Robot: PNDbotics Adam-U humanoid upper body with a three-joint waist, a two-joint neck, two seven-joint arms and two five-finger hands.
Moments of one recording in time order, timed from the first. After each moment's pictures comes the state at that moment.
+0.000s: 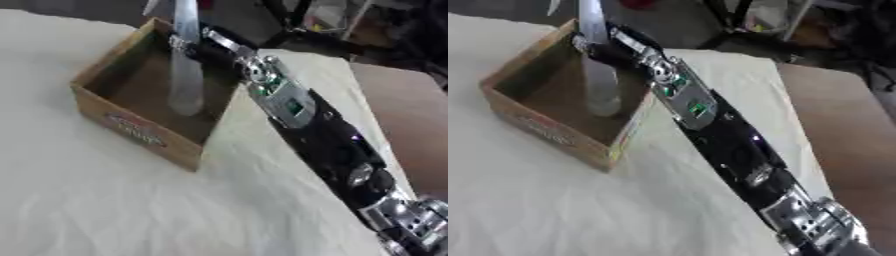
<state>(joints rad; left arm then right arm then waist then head) -0.65 0.26 0.24 -1.98 0.44 -0.01 0.13 -0.97 -0.51 0.24 -1.36 0.05 0.24 0.20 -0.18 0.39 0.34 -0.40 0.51</state>
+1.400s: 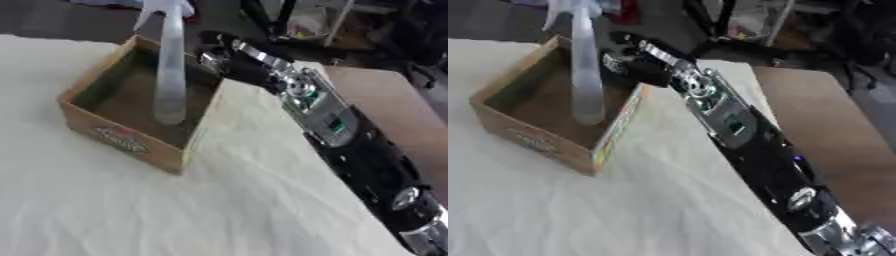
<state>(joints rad) -0.53 0.32 0.27 -1.98 0.40 -0.02 0.16 -0.84 -0.54 0.24 -1.56 0.02 0.29 0.24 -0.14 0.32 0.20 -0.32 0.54</state>
